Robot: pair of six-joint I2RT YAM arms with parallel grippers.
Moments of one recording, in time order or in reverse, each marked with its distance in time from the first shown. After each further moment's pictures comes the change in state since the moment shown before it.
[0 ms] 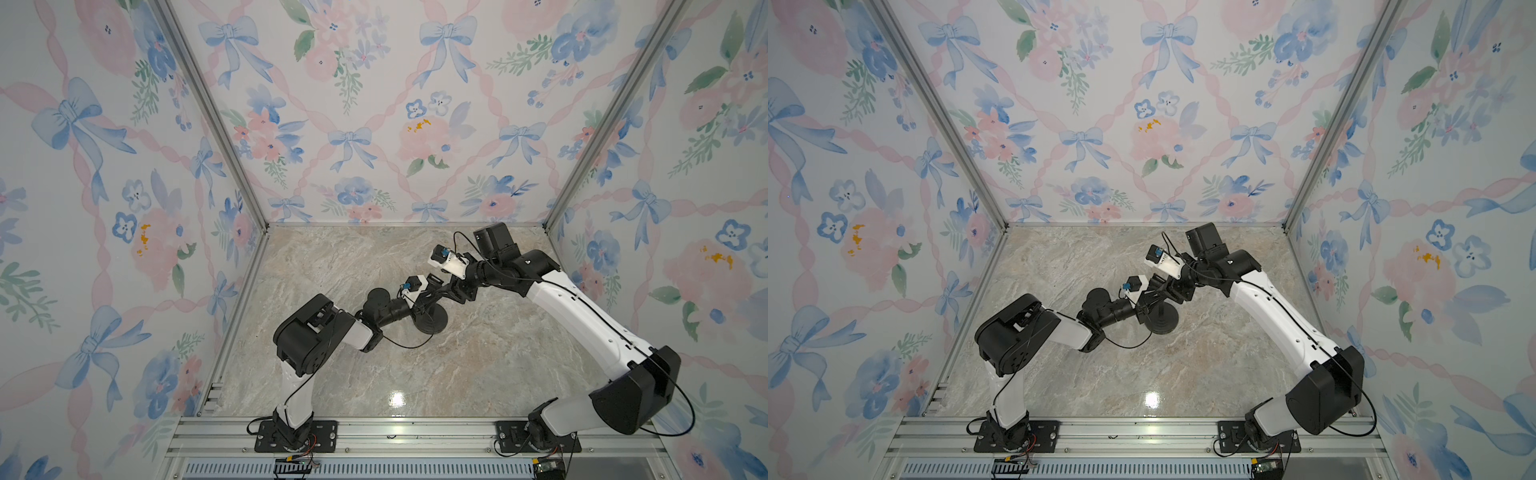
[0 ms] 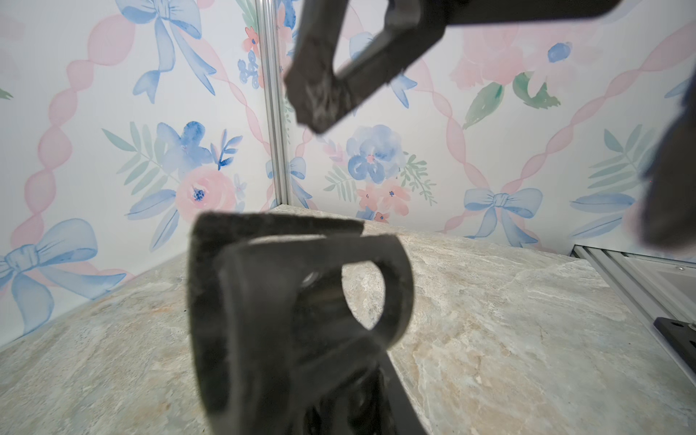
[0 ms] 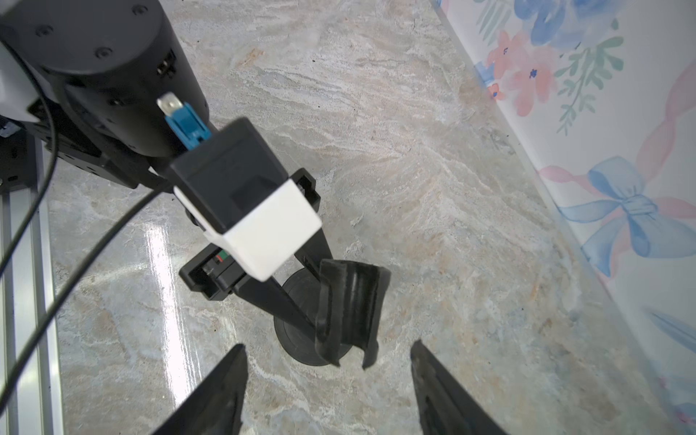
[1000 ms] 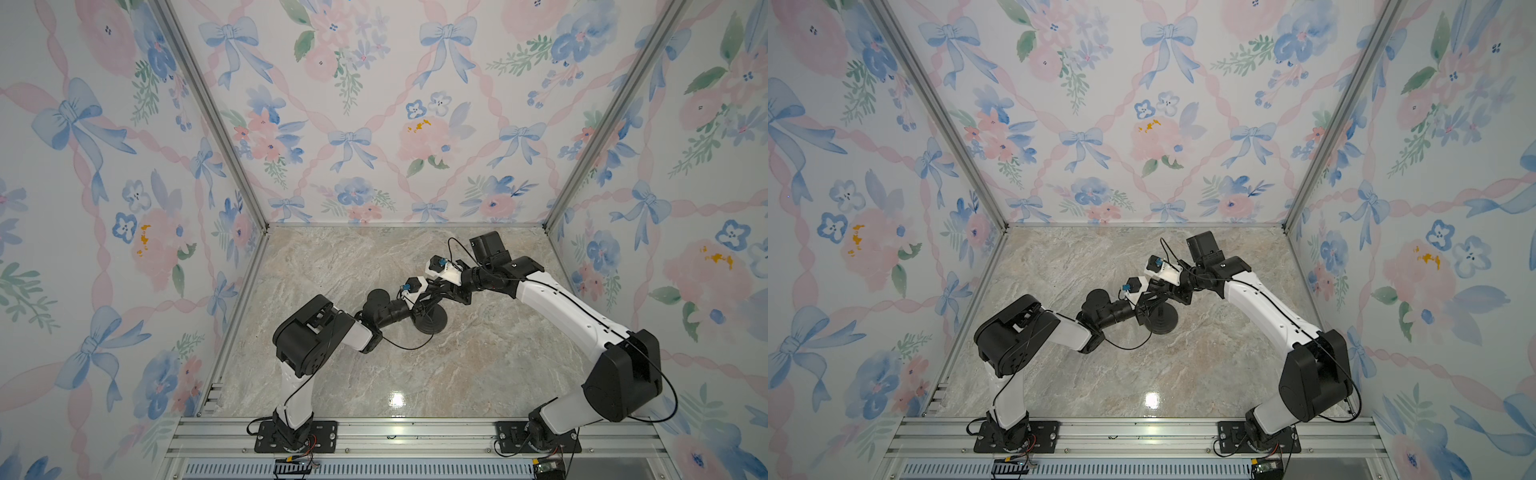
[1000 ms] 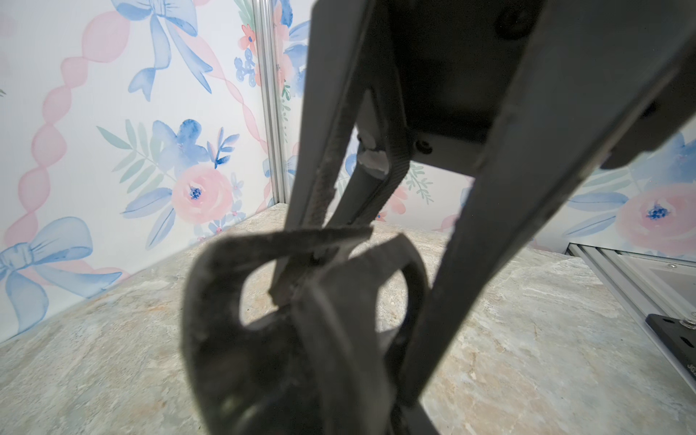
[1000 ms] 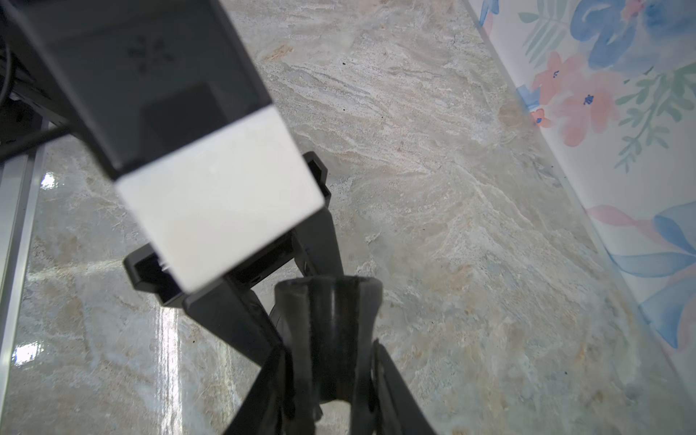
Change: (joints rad) left arm 0.000 -0.008 -0.013 -0.001 -0.001 -0.002; right arm -0.052 0.036 -0.233 0.230 -0.134 -0.061
